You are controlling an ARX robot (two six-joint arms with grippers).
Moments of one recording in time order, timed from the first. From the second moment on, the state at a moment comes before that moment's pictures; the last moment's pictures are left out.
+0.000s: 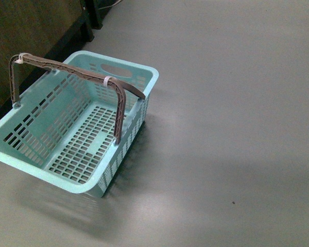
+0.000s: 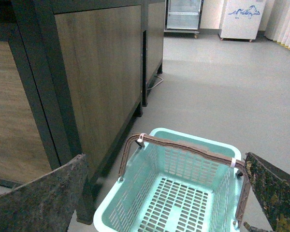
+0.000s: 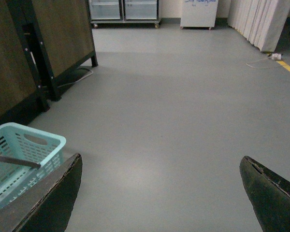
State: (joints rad) left arm 0.00 0.01 0.02 0.00 0.00 -0.01; right arm 0.00 0.00 0.02 0.00 0.00 0.00
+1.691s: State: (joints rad) left arm -0.03 2.14 1.04 0.44 0.16 -1.10; right arm 0.00 0.00 0.02 0.00 0.00 0.00
